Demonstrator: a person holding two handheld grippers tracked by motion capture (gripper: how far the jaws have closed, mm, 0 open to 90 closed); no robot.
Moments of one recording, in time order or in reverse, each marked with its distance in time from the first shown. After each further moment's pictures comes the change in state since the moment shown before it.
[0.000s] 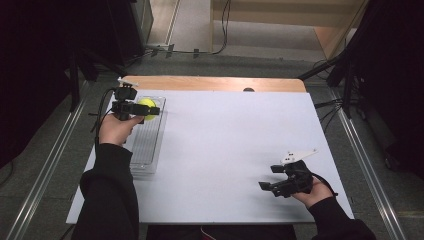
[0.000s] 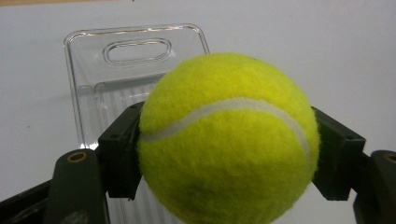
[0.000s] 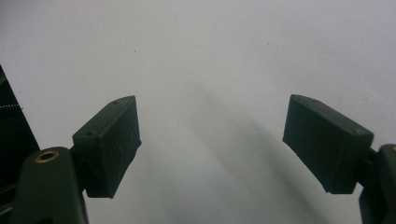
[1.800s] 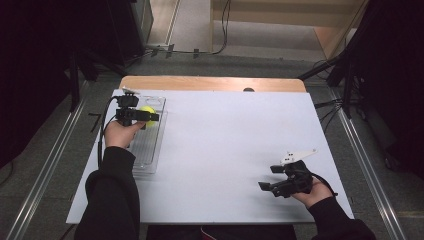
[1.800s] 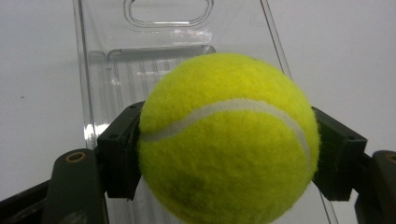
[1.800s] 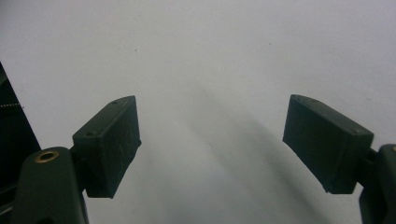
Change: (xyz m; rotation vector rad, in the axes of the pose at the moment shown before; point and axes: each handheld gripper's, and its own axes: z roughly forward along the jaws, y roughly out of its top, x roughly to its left) left arm 0.018 -0.016 0.037 0.049 0.049 -0.063; right arm 0.000 0.000 0.001 0.002 0.003 -0.007
